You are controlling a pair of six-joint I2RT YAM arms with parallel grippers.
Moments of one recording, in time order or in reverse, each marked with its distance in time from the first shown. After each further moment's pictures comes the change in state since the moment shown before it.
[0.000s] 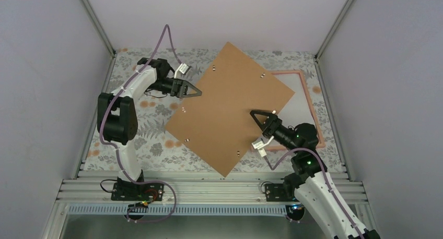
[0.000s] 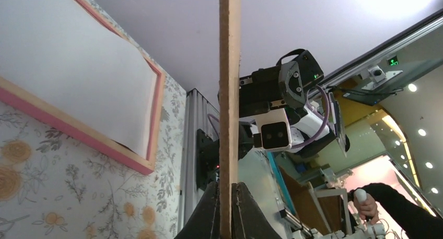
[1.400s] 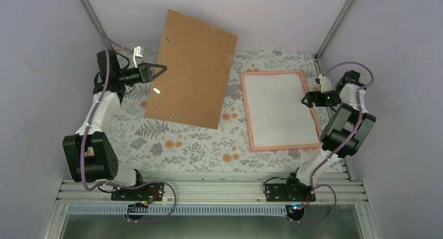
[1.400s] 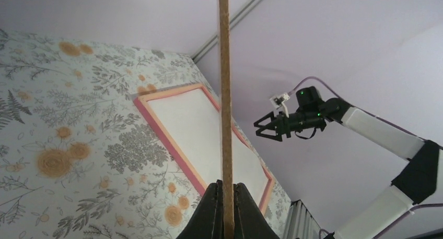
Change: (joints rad) left arm 0.350 -0.488 -0.487 1.337 -0.304 -1.229; right arm -0.819 1.332 1.075 -0.972 0.073 1.331
